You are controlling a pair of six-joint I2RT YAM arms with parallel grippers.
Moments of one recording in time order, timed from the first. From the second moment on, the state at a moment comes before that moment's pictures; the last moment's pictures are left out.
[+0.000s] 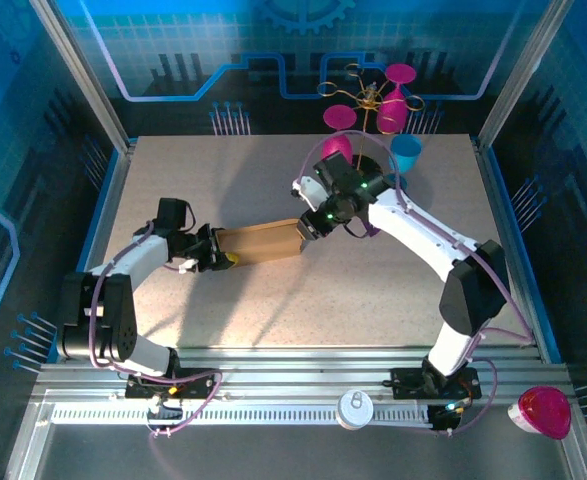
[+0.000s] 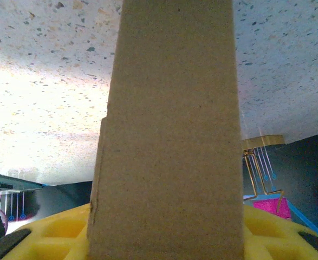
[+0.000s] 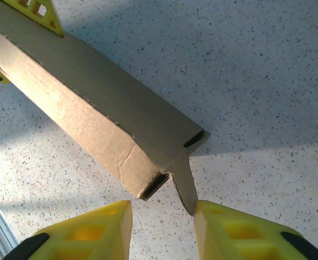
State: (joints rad) left arm 0.02 1.48 0.80 -0.42 0.75 -1.97; right arm 0.61 1.74 1.56 -0.86 -0.25 -0.13
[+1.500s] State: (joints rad) left arm 0.02 1.49 0.81 -0.43 0.75 -1.98; right arm 0.67 1.79 1.64 -0.93 -0.16 0.17
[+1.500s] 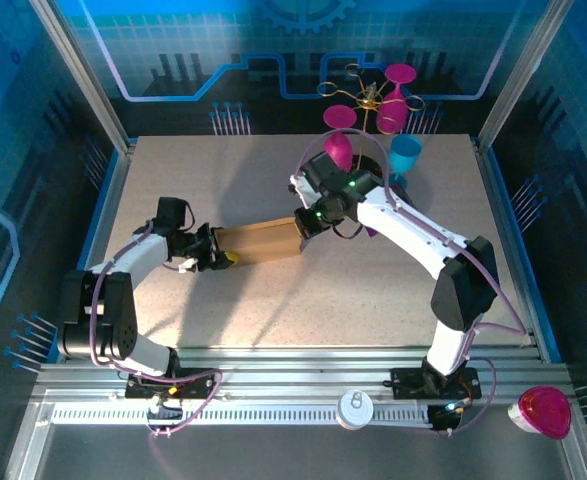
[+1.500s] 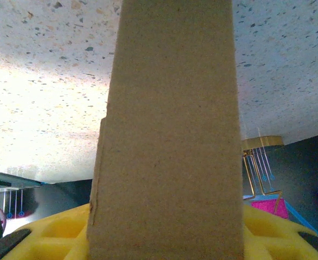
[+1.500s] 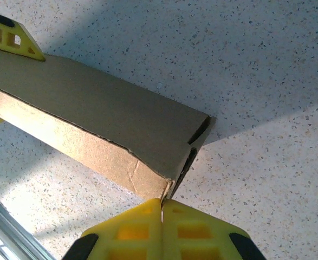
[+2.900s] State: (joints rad) left arm 0.03 1.51 0.82 -0.41 0.76 -1.98; right arm 0.60 1.58 1.37 -0.66 -0.42 0.51
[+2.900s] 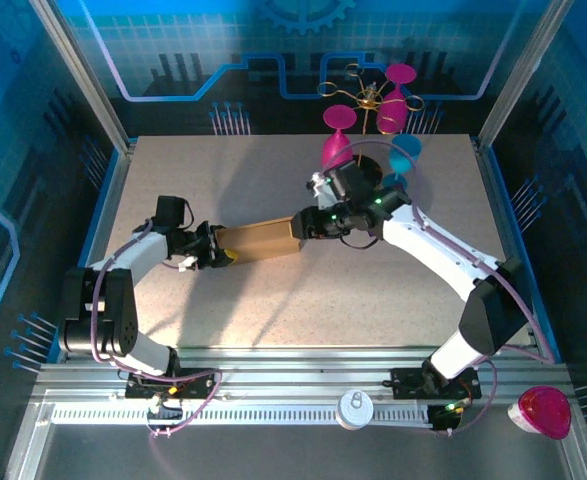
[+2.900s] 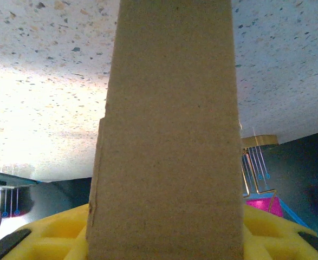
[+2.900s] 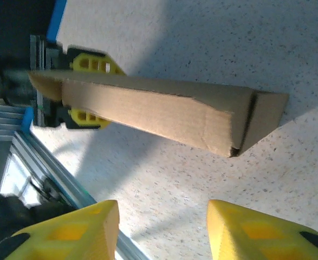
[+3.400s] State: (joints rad) left arm 0.04 1.52 0.83 -0.42 0.77 -1.98; right arm 0.49 1.64 1.19 -0.29 -0.66 1.27
